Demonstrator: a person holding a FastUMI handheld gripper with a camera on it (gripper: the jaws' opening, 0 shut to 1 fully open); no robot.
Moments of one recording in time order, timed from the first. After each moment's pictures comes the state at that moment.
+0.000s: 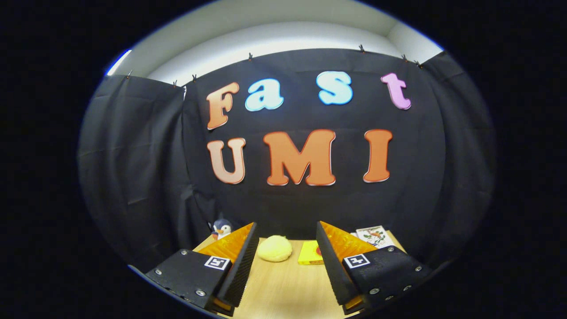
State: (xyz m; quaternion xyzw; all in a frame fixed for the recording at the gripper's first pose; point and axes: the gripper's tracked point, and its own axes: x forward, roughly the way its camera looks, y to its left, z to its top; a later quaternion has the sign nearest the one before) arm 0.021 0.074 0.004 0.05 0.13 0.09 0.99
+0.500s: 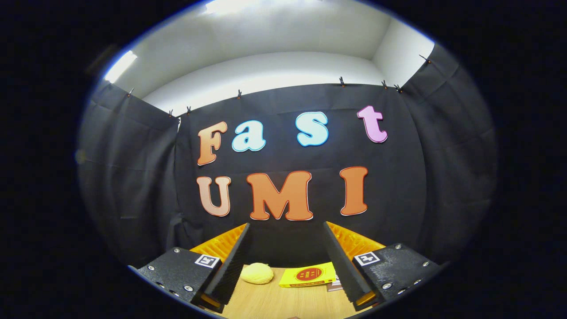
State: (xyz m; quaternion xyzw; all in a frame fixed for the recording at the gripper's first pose) arm 0.010 0.010 0.043 0.07 0.02 0.06 1.00
